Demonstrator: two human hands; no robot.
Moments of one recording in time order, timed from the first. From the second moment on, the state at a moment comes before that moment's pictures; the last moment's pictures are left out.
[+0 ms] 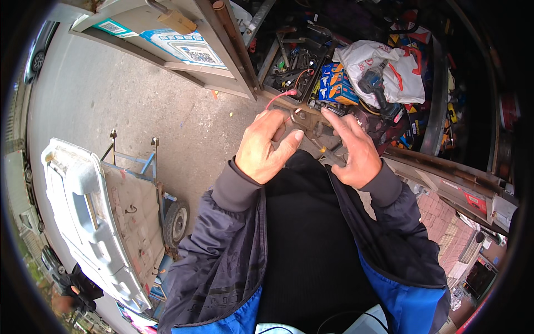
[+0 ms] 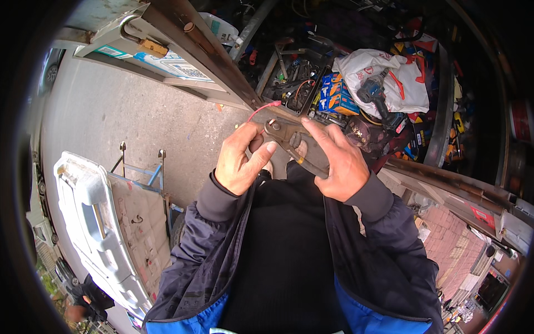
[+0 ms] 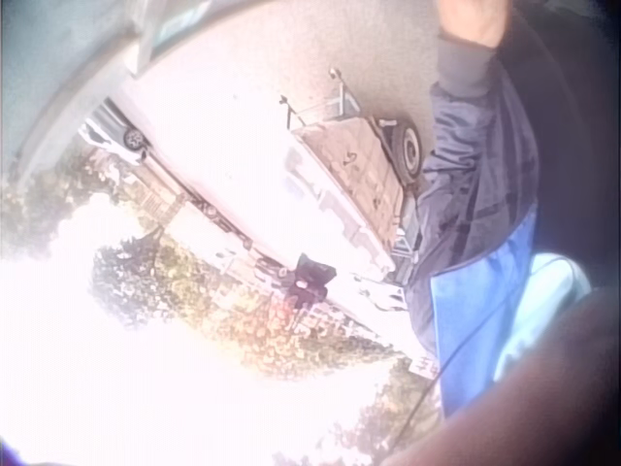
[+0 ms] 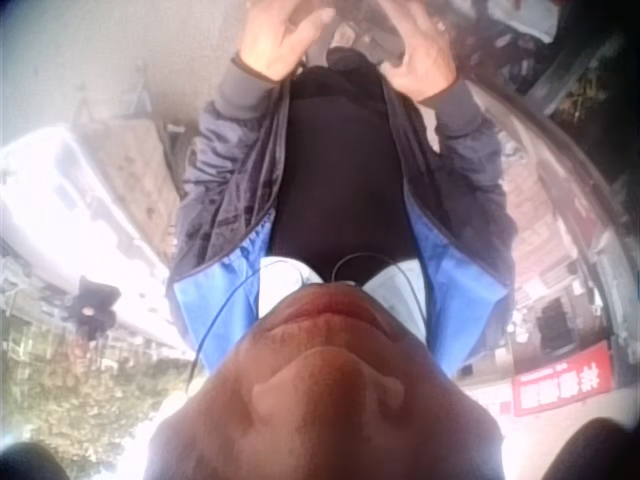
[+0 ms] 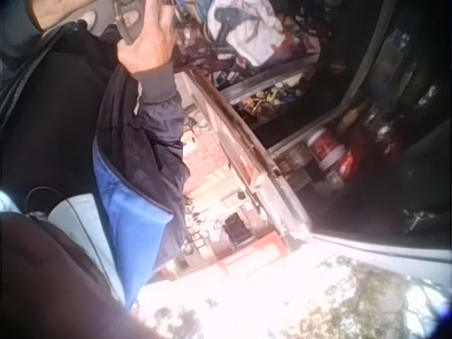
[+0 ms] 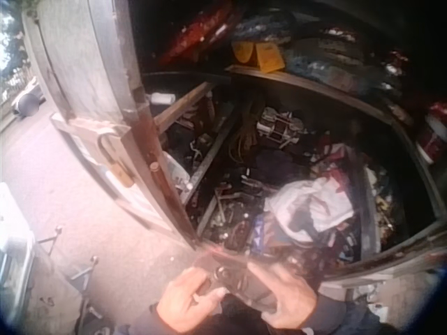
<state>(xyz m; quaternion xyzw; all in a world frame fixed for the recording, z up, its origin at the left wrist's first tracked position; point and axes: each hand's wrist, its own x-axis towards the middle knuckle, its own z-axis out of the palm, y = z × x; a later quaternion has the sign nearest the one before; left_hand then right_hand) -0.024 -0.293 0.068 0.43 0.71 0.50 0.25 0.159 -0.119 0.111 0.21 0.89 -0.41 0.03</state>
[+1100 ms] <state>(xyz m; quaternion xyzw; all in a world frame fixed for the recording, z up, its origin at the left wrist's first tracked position) -0.002 -0.280 0.025 0.20 0.66 0.64 0.33 0.169 -0.112 0.071 0.19 0.86 -0.47 -0.03</state>
